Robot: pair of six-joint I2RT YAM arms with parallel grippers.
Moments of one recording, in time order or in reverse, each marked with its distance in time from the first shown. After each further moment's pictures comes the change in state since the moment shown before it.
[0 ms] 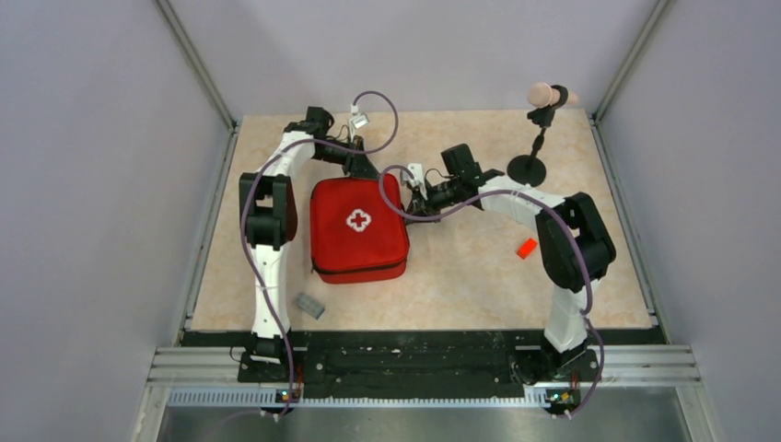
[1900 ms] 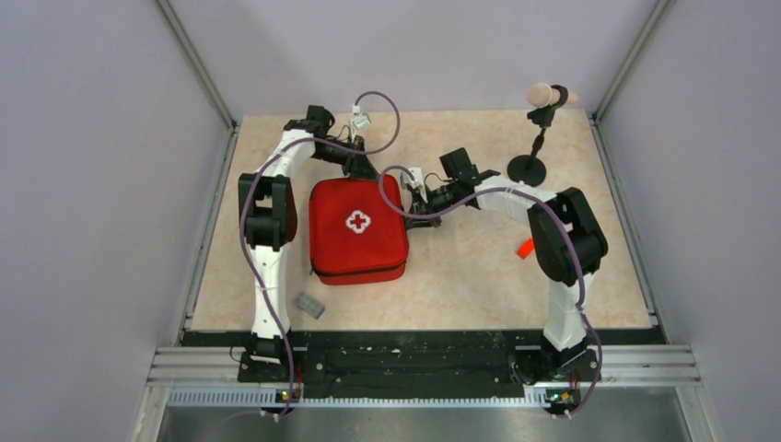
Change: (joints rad) left arm 0.000 -0.017 0.009 -0.066 -0.026 0.071; right arm -0.011 0.063 0.015 -0.027 -0.070 0.003
